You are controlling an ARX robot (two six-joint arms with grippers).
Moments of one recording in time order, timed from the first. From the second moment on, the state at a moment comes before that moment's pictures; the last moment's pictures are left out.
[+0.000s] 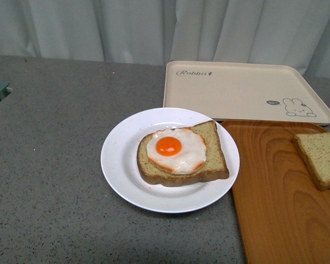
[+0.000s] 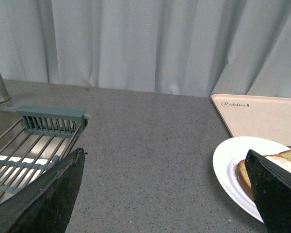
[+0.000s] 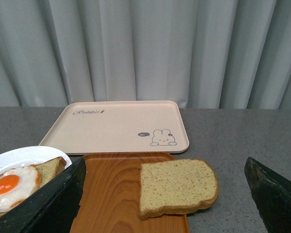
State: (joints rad) left arm 0.00 0.00 0.02 0.00 0.00 -0.01; right arm 0.00 0.00 0.01 0.00 0.00 0.00
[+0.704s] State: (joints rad) left arm 0.00 0.00 0.02 0.00 0.00 -0.01; right arm 0.00 0.00 0.01 0.00 0.00 0.00
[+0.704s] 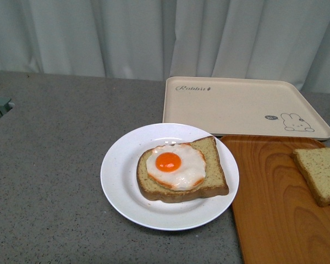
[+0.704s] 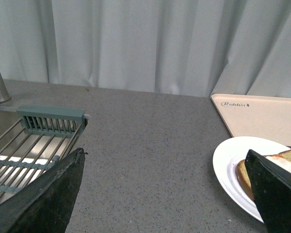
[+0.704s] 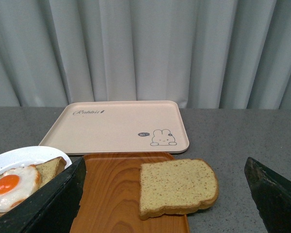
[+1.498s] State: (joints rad) left arm 0.00 0.00 0.02 0.00 0.00 -0.01; right arm 0.00 0.00 0.01 0.00 0.00 0.00
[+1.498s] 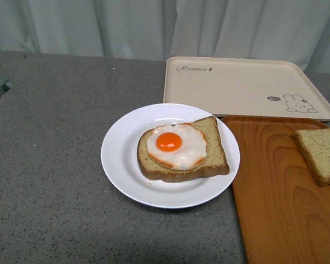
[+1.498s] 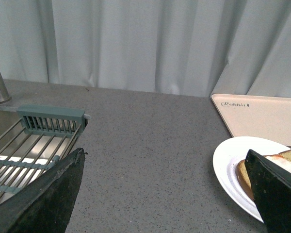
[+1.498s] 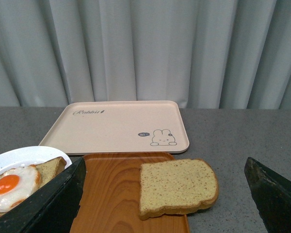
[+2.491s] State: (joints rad) left arm 0.00 0.00 0.02 0.00 0.00 -0.01; right arm 0.00 0.00 0.01 0.00 0.00 0.00
